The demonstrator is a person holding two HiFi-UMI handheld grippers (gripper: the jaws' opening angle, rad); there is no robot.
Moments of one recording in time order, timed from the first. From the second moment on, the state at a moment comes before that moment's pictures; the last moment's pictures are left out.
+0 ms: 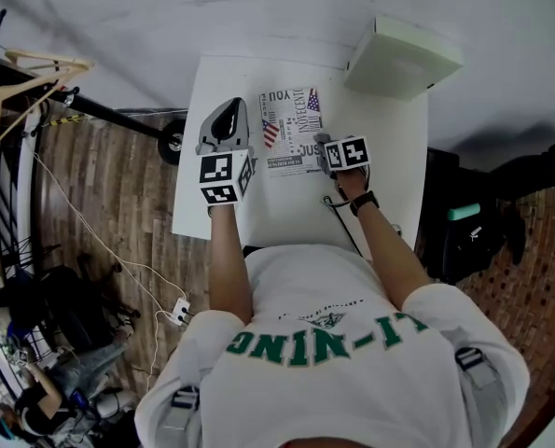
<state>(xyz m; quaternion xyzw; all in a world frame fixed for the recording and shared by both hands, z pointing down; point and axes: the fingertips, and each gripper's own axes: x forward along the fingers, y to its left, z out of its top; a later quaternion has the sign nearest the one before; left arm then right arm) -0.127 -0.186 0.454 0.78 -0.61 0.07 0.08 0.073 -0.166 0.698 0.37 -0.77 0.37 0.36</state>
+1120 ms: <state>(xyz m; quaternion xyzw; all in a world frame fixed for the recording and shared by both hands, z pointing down) -0.149 -0.160 0.445 0.77 -0.63 0.06 0.08 0.024 -0.138 0.700 0.32 -0.79 0.33 0.40</state>
